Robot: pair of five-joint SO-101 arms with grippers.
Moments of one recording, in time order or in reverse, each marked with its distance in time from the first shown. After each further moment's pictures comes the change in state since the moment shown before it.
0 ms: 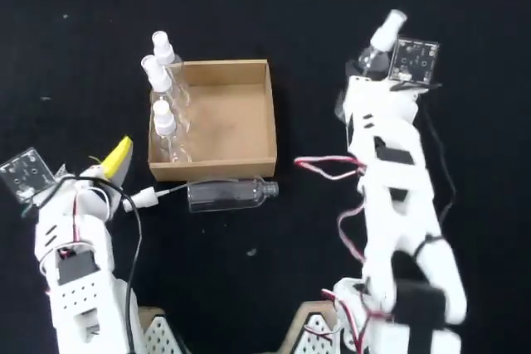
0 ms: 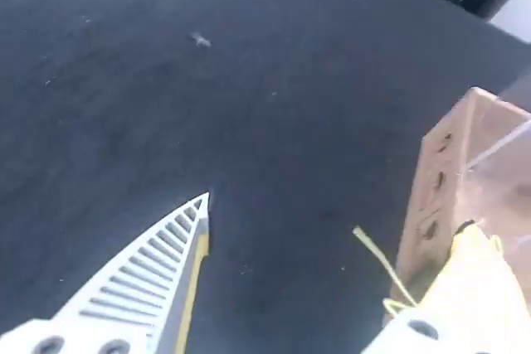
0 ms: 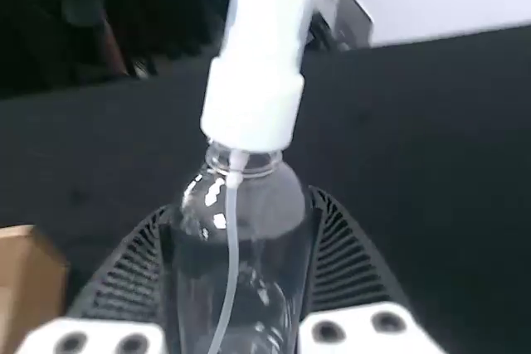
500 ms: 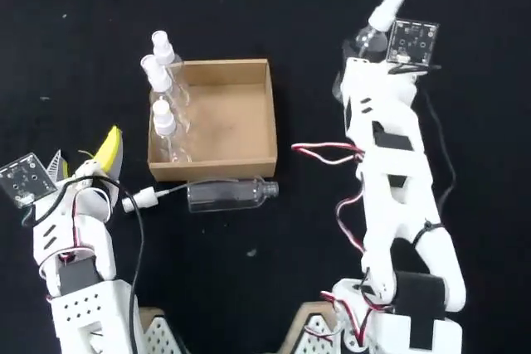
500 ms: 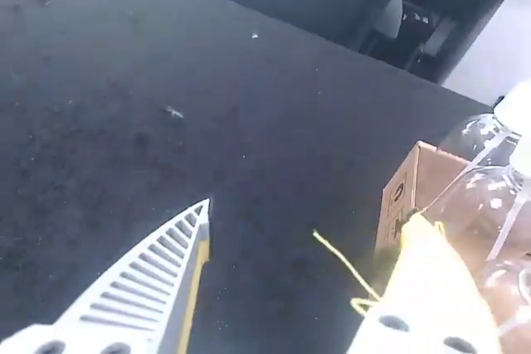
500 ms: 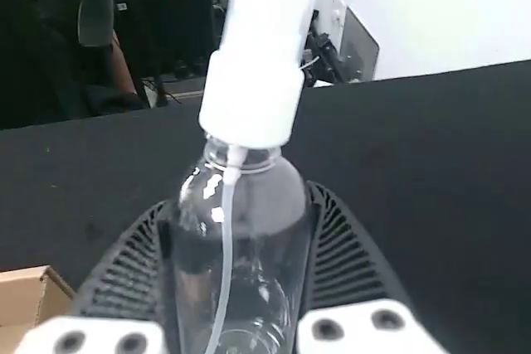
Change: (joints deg) left arm 1.0 -9.7 0.6 2.6 0.0; right arm -2.4 1.3 -5.1 -0.4 0.0
